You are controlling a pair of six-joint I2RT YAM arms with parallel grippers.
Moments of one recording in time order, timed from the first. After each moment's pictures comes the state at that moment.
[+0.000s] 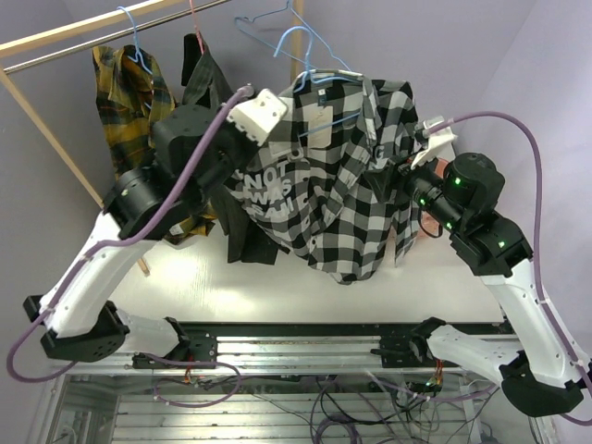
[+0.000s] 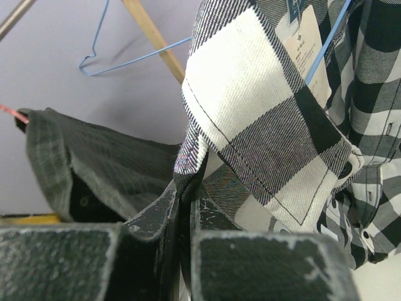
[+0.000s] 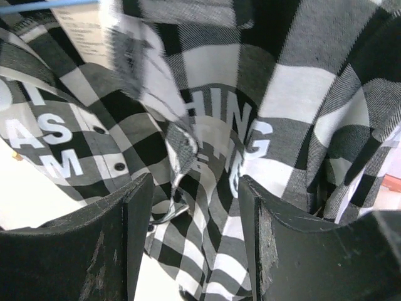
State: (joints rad) left arm -0.89 1.36 1.97 -0.74 -0.40 0.38; right arm 0.55 0.98 1.40 -0.57 0.02 0.05
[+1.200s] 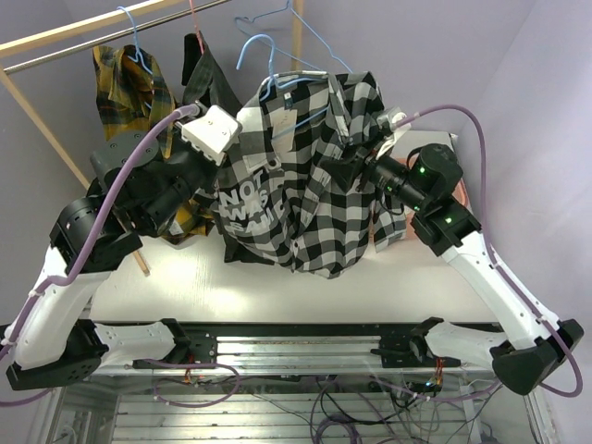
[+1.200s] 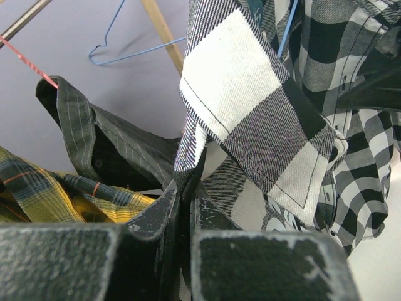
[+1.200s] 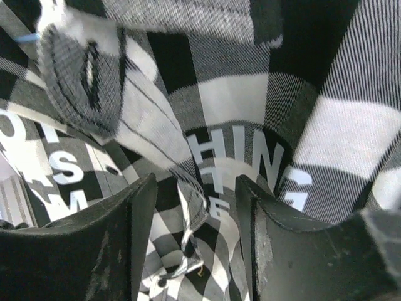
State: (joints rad) left arm -0.89 1.14 1.88 -0.80 -0.38 0.32; right arm 0.55 1.11 1.22 -0.06 -0.33 0.12
